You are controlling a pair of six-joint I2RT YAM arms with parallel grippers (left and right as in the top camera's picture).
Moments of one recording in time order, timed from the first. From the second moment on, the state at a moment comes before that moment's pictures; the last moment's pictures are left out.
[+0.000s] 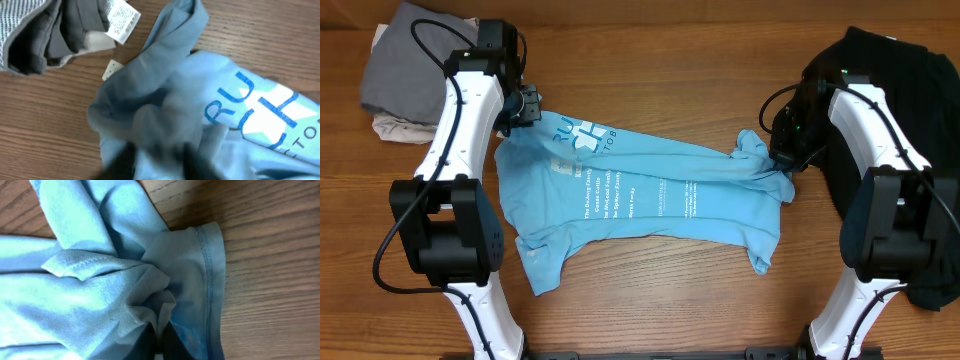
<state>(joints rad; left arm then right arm) 0.00 2.08 1.82 -1.05 -0.09 -0.19 -0.05 2.06 1.62 -1.24 -0.19 0.25</state>
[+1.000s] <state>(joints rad) -0.03 1.92 2.48 -1.69 0.01 -0.14 -0.04 1.39 2.10 -1.63 -0.19 0.33</state>
